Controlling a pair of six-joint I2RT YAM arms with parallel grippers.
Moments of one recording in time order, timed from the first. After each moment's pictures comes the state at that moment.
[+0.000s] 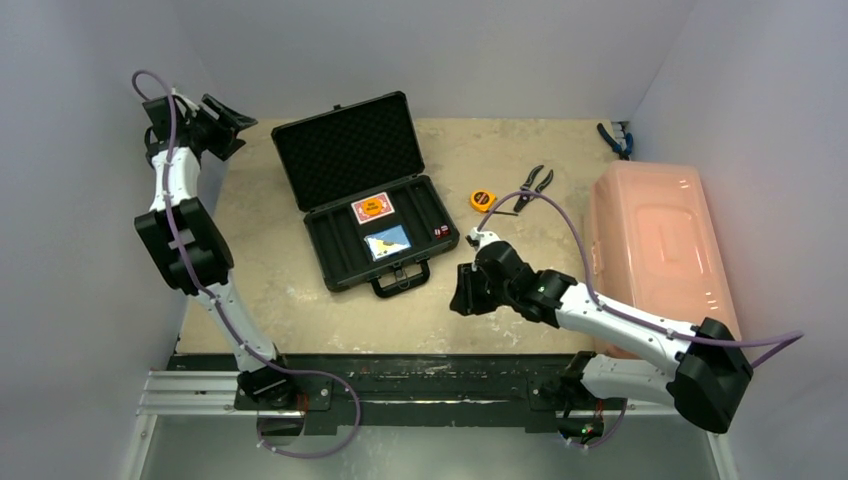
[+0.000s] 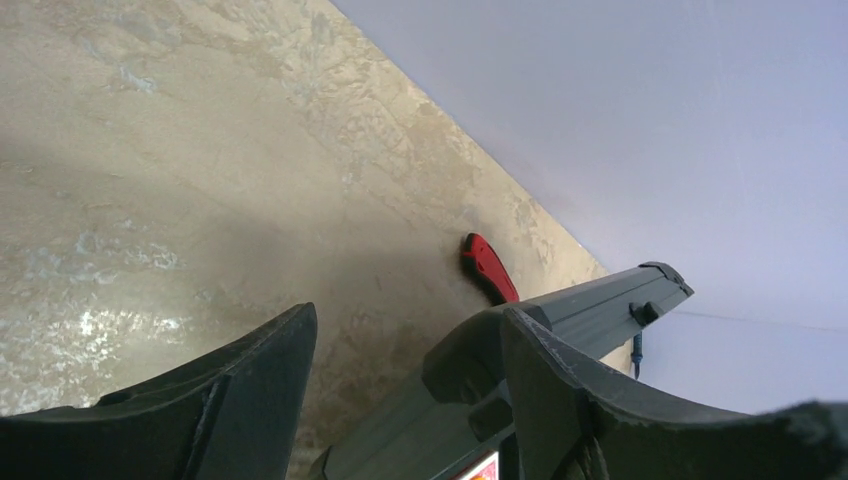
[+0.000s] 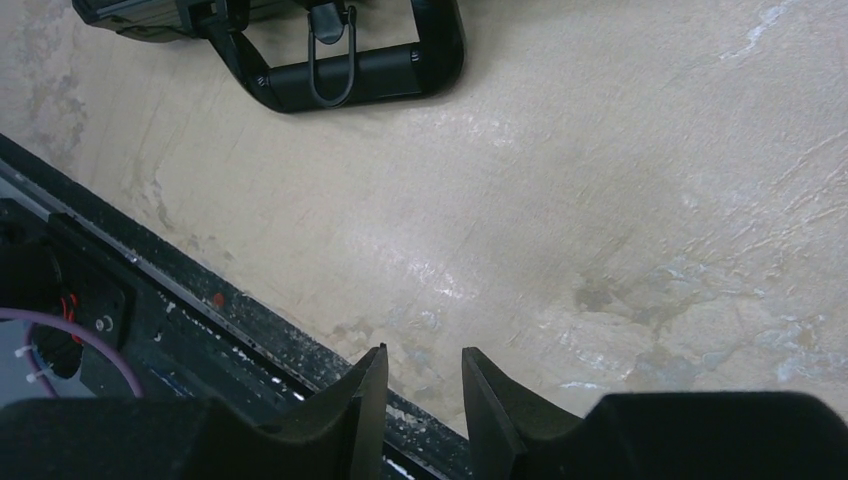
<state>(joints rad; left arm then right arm) 0.44 2.07 1.82 -0.29 0.60 -0.68 0.86 1.13 0.68 -0.37 -0.02 0.64</state>
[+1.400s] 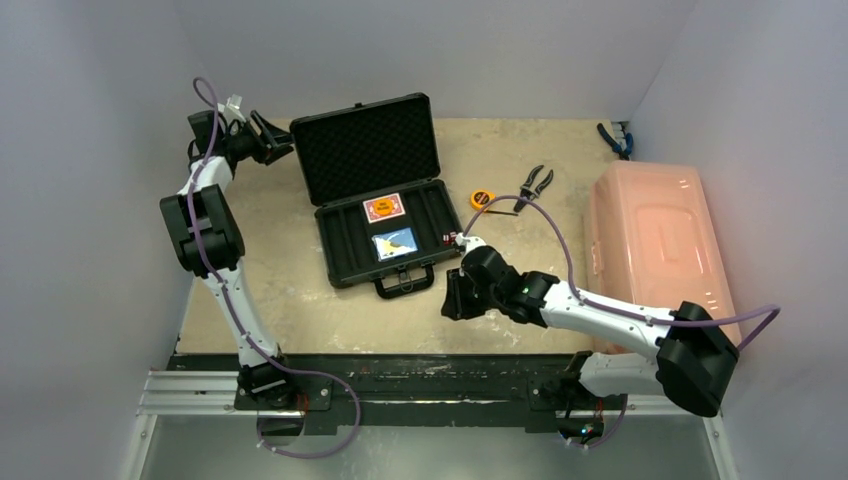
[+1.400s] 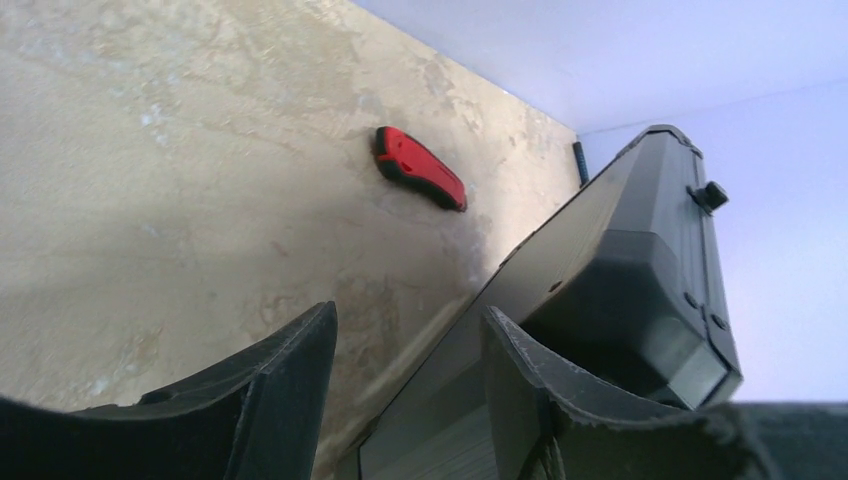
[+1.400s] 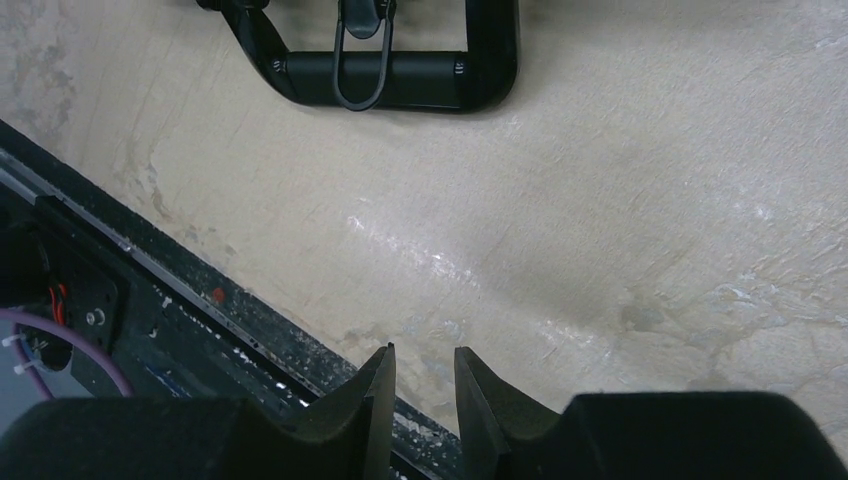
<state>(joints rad) 0.34 2.25 1.77 -0.05 0.95 -0.62 0.92 1.22 0.69 -0.30 -0.02 0.66</state>
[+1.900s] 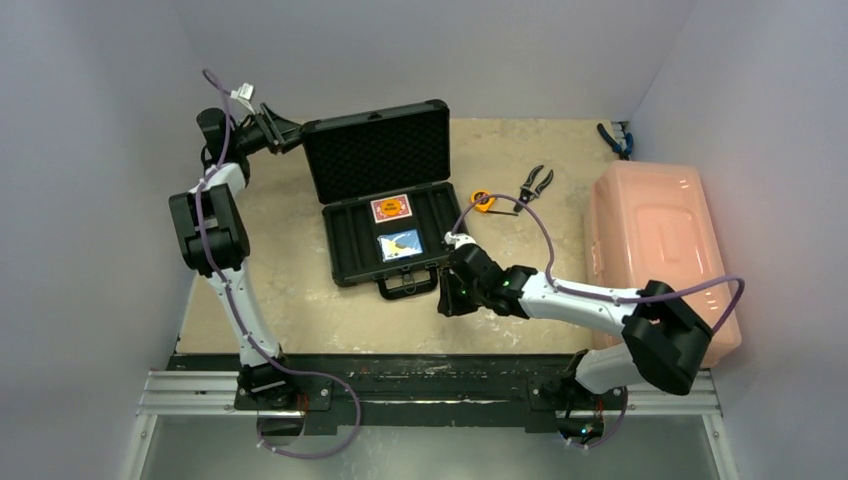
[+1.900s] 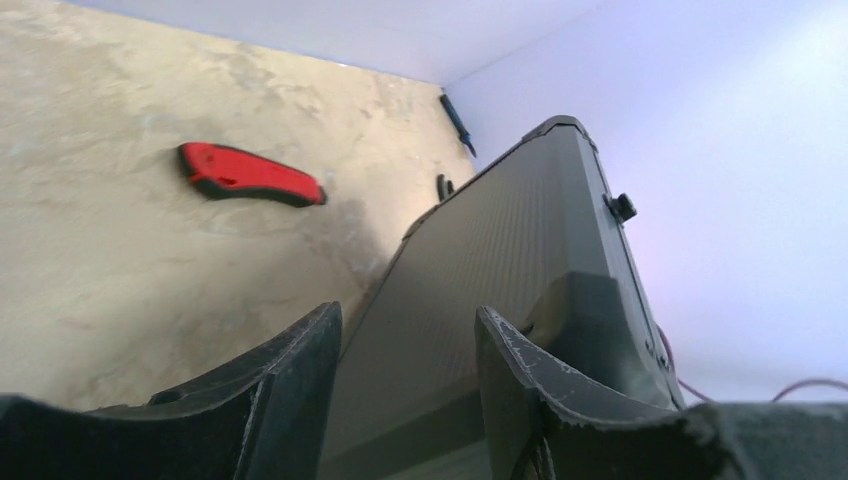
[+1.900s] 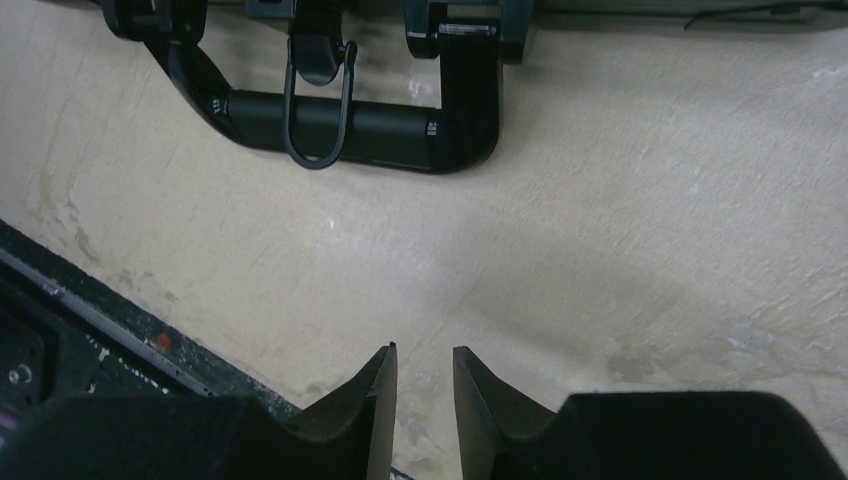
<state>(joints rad) 0.30 2.24 1.66 0.47 1.20 -0.92 0.92 1.36 0.72 -0.26 0.02 0.65</state>
